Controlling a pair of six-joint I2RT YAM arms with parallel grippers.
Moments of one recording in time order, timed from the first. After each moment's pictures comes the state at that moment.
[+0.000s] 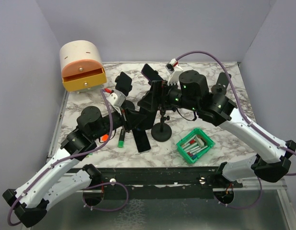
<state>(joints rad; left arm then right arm) -0.72 0.74 0.87 -0.17 0.27 -0.35 0.94 1.36 1.61 -0.59 -0.04 0.63</state>
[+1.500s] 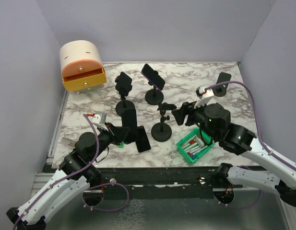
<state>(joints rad) -0.72 0.33 0.44 -0.23 -0.09 -0.58 0.94 0.88 1.01 -0.39 0.39 0.35</state>
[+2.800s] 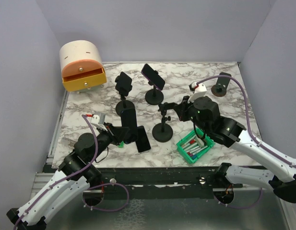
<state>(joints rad) -0.72 0.31 0.43 -0.23 -0.10 -0.61 0.88 1.02 1.03 -0.37 0.41 0.41</state>
